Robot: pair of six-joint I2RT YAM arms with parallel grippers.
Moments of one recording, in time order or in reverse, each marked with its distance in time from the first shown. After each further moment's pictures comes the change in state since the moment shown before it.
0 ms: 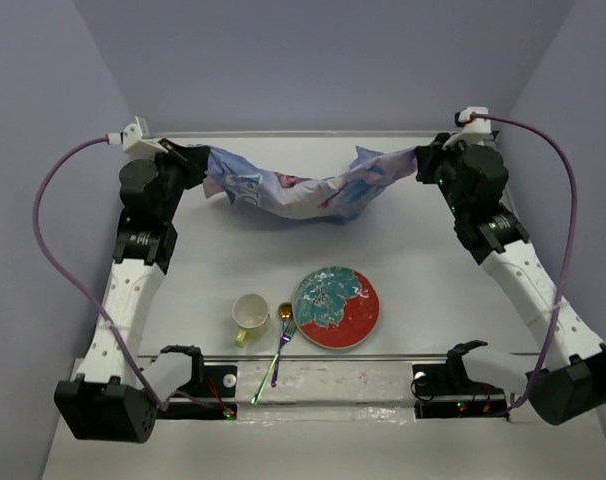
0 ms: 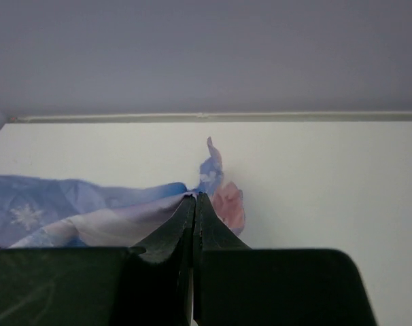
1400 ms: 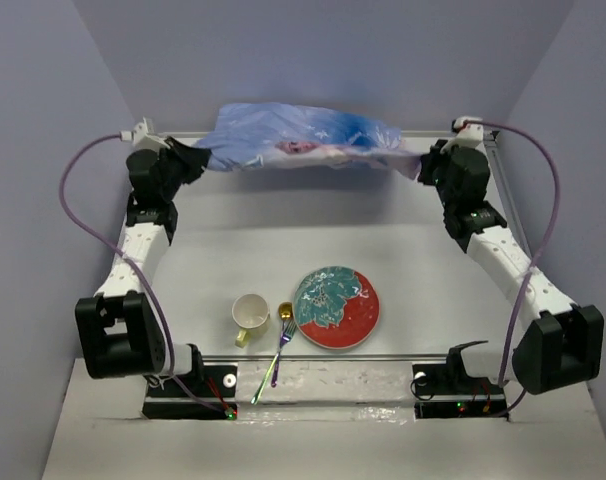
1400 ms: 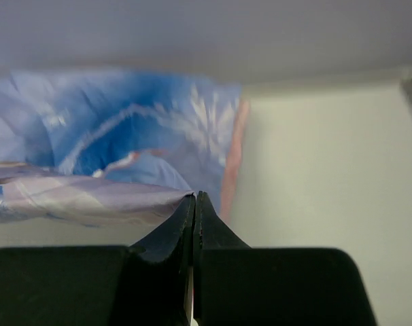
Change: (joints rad) left arm 0.154 0.251 0.065 0.278 0.215 -0.043; right arm -0.118 0.096 0.026 0.149 0.039 -0.023
